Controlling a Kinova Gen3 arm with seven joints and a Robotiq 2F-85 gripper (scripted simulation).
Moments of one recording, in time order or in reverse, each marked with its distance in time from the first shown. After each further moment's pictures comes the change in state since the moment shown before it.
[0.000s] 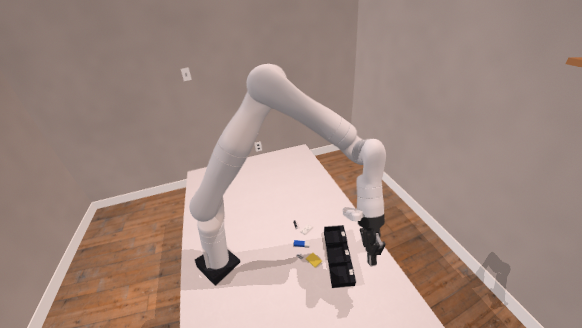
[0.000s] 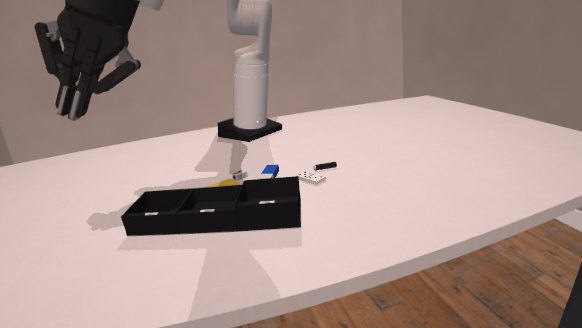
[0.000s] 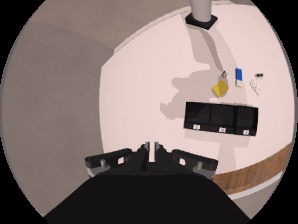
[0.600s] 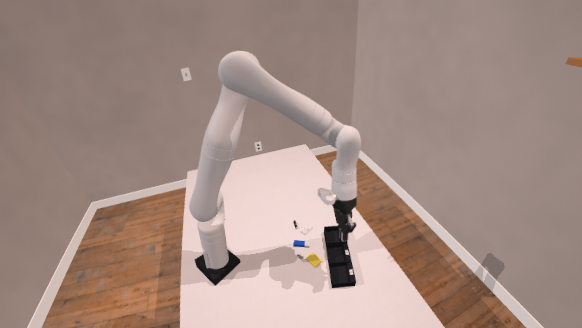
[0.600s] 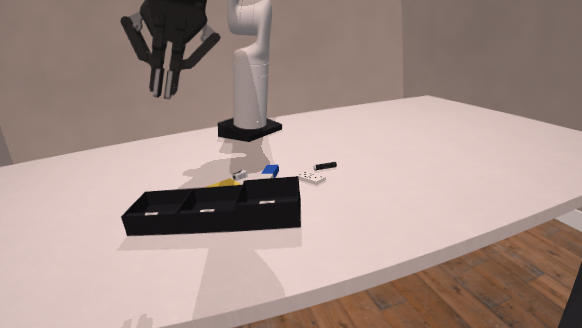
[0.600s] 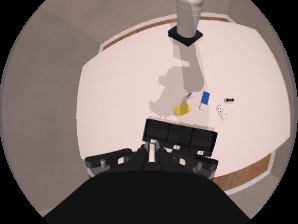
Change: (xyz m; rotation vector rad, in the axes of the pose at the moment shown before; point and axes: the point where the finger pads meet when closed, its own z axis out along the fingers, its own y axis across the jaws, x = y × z) arm 0.057 0.086 -0.053 -0.232 -0.014 -0.079
